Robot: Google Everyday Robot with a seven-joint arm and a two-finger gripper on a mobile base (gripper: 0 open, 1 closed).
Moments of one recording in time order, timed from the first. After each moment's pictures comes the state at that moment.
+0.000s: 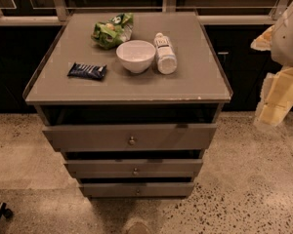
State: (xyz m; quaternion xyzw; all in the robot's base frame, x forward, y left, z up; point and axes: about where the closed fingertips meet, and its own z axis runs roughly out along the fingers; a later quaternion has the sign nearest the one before) arm 0.438 -0.217 0.977 -0.60 0.78 -0.03 0.16
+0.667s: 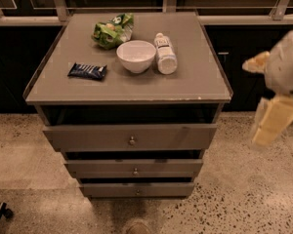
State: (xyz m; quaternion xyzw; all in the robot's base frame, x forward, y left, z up) arm 0.433 -0.214 0.936 -0.62 0.77 0.00 0.19
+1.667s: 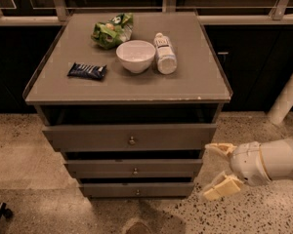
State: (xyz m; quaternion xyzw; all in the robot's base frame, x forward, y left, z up) arm 0.406 -0.171 0.717 -0.51 0.75 0.25 0.33
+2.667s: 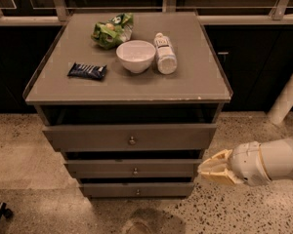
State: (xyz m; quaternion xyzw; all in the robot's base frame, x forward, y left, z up) arm 0.406 -0.172 0.717 -0.51 0.75 0.25 0.33
